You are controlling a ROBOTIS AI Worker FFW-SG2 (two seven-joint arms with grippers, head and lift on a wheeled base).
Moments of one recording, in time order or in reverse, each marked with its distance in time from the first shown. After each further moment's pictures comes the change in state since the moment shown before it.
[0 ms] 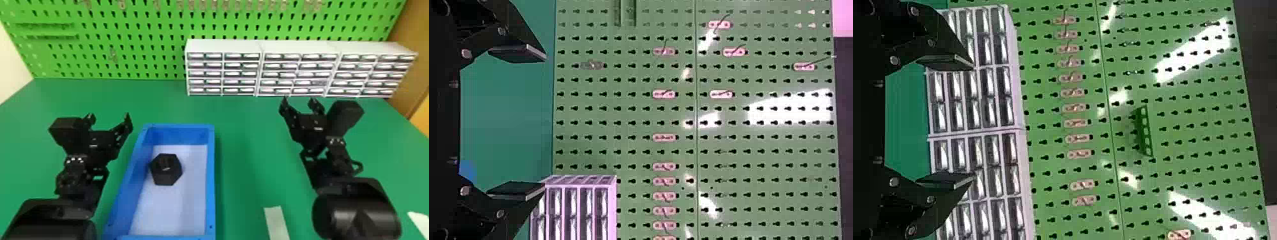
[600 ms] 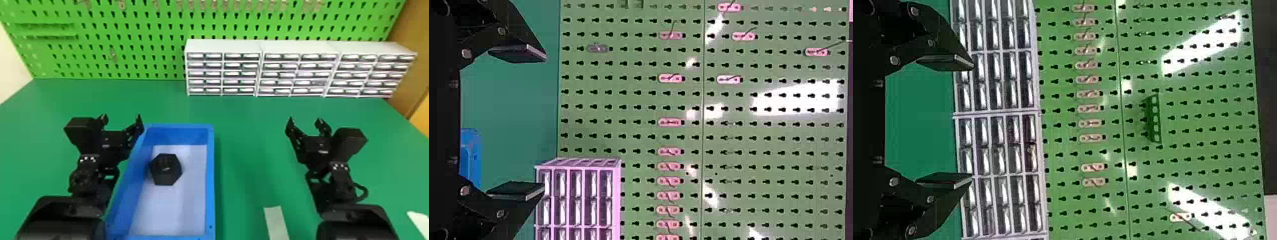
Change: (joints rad) left arm -0.024 -0.001 -0.046 0.044 0.014 -0.014 0.000; right arm 0.083 0.000 -0.024 0.044 0.052 -0.114 -0.007
